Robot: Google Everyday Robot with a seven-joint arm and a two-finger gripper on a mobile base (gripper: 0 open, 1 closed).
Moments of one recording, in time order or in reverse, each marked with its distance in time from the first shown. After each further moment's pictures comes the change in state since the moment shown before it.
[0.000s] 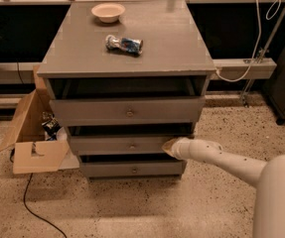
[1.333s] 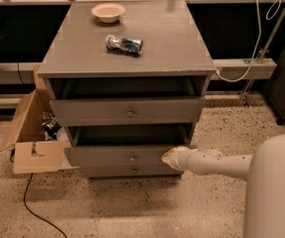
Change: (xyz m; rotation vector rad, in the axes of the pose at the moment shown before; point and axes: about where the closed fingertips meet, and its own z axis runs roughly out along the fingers) arm 0.009 0.045 -0.041 0.003 0.071 -0.071
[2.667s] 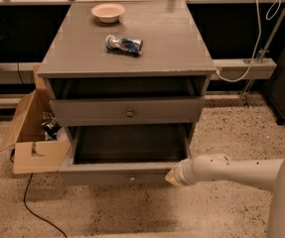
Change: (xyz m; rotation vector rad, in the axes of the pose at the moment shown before) arm 0.023 0.077 -0.055 -0.228 0.147 0.023
